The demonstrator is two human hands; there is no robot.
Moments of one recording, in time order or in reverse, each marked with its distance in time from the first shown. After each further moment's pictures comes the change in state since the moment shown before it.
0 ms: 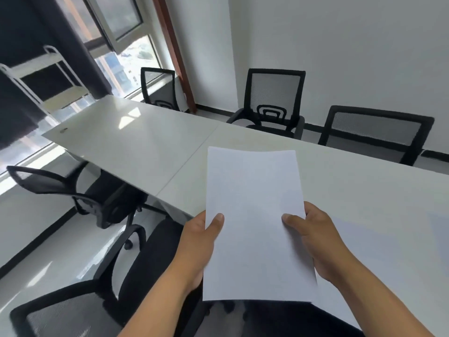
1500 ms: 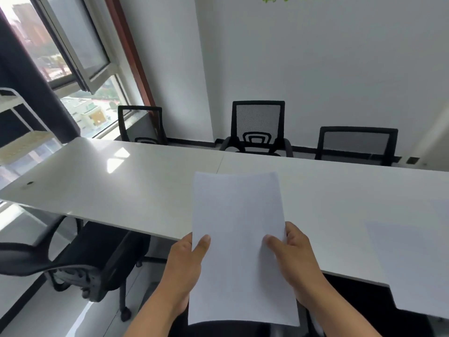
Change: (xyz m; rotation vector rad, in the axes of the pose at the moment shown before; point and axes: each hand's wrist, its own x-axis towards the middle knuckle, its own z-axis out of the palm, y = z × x) left_hand 0.110 0.035 -0.305 0.143 -0.180 0.062; right_hand 0.003 -0.011 0.332 0.022 0.343 -0.120
